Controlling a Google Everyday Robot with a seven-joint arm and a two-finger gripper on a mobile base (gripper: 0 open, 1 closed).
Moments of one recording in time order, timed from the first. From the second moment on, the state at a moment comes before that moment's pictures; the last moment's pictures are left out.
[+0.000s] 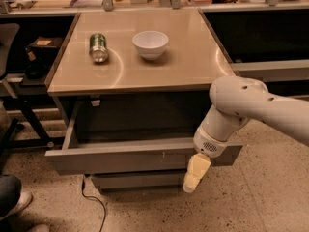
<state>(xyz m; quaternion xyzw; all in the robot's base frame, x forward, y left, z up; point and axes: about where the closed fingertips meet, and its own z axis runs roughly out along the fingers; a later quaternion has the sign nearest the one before) 0.441 -0.123 0.661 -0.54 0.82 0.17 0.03</state>
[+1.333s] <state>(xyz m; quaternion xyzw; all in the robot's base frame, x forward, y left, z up) 0.402 -0.172 0.672 -0.51 0.84 0.18 0.01</state>
